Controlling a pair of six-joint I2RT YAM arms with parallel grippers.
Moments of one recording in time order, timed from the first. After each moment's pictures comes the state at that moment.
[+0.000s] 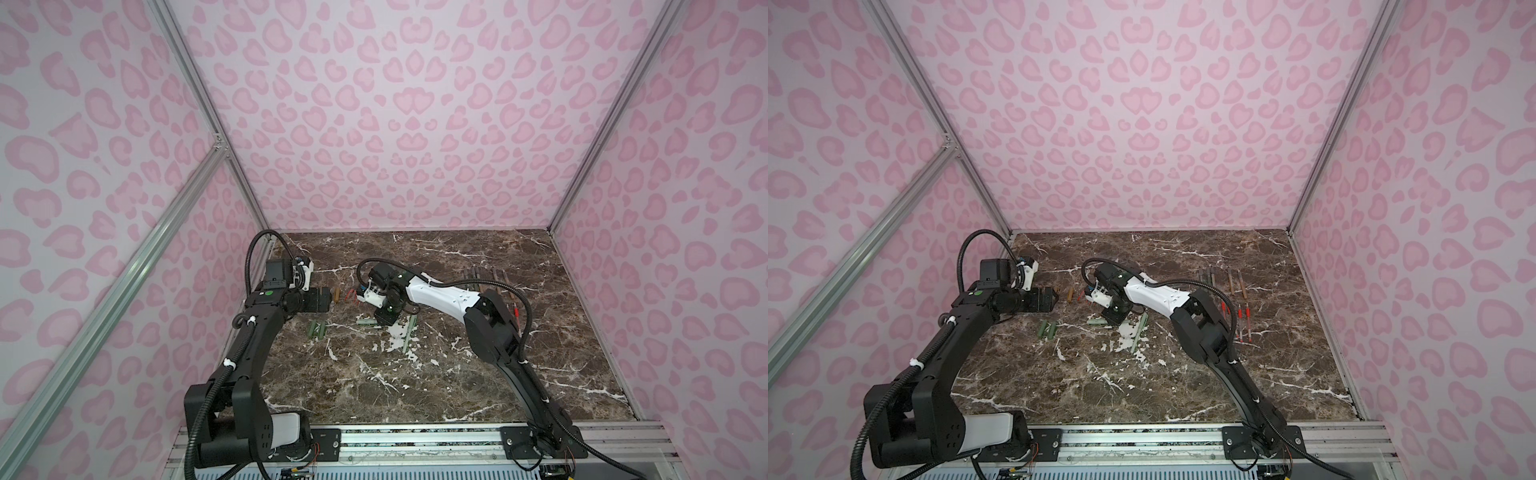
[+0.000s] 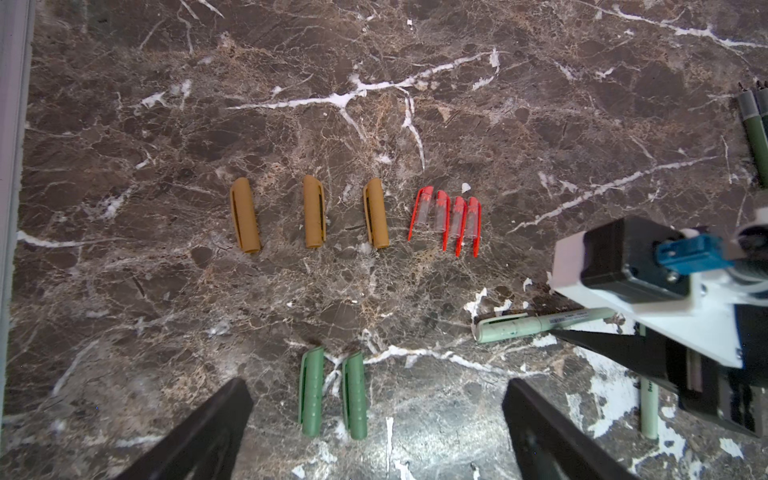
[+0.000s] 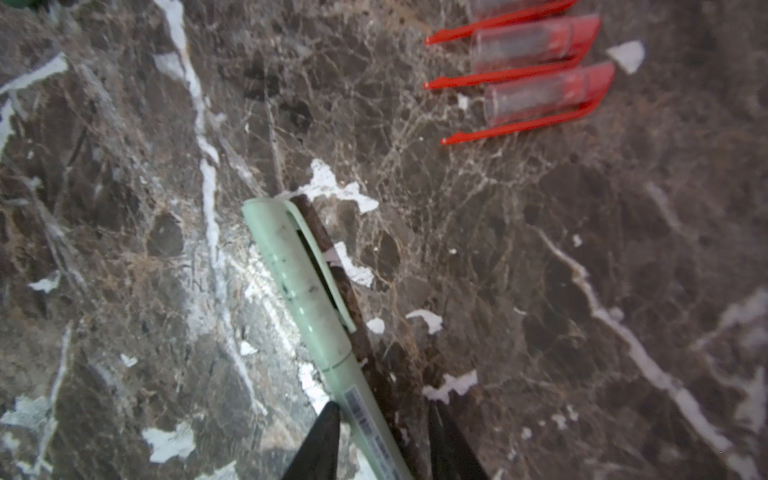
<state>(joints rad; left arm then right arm) 0.07 1.32 0.98 -0.61 0.23 0.08 0.83 2.41 2.03 -0.91 -0.17 -0.25</state>
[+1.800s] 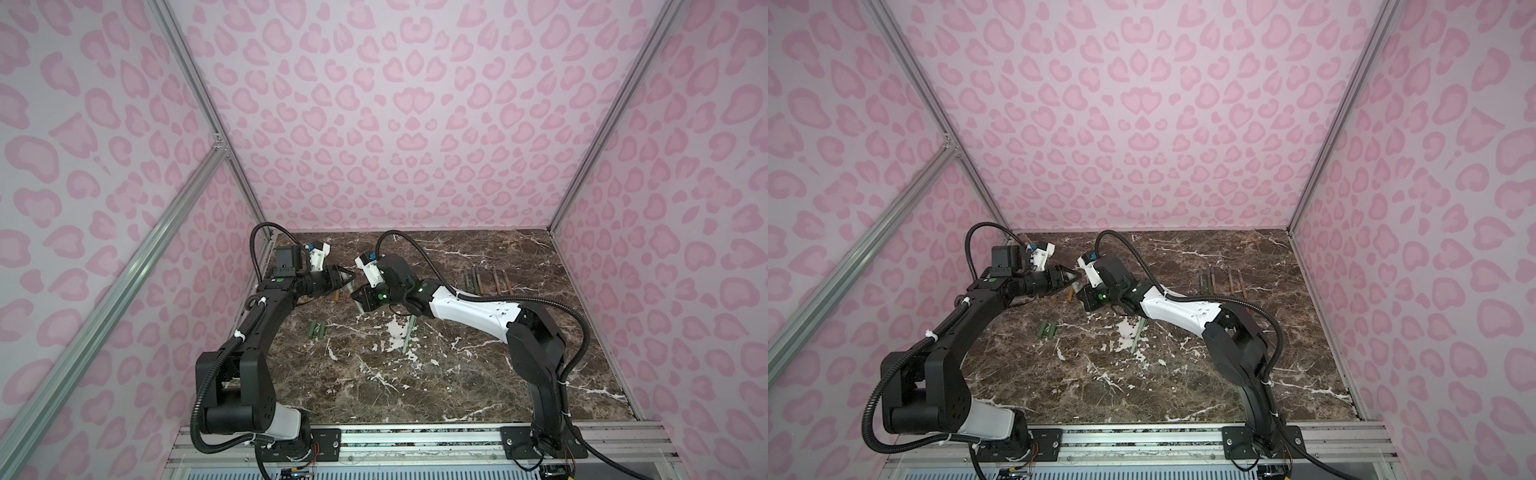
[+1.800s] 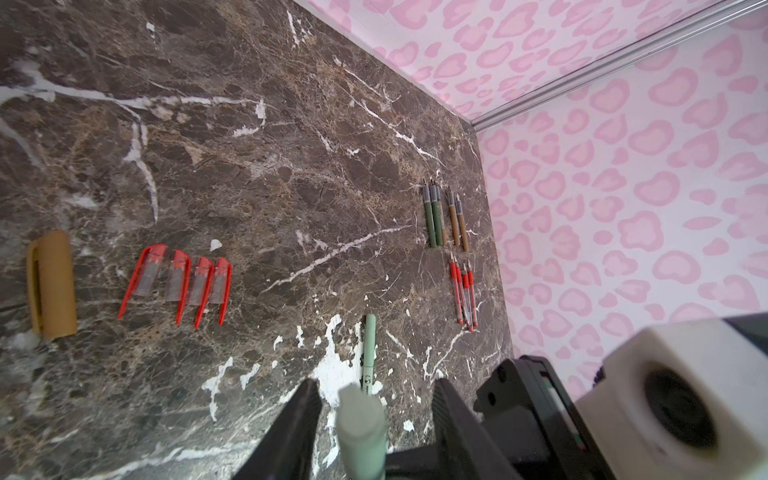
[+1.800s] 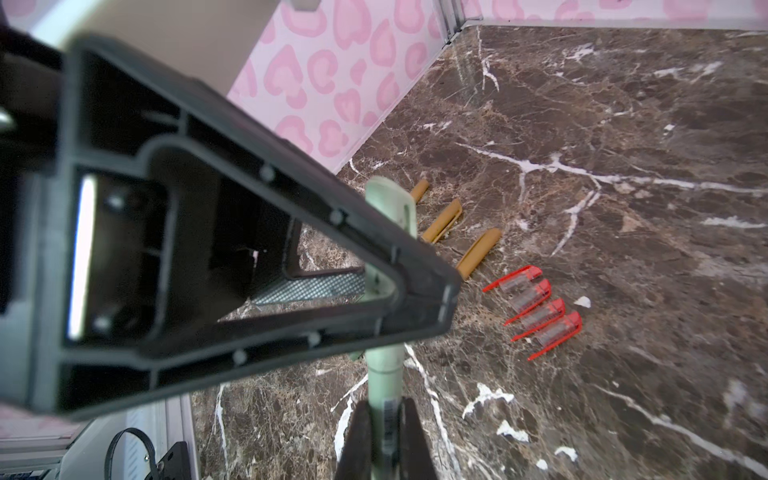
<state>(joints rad) 0.01 1.48 1.07 -0.40 0.81 -0.40 0.88 2.02 1.60 -0.14 -0.27 0.41</state>
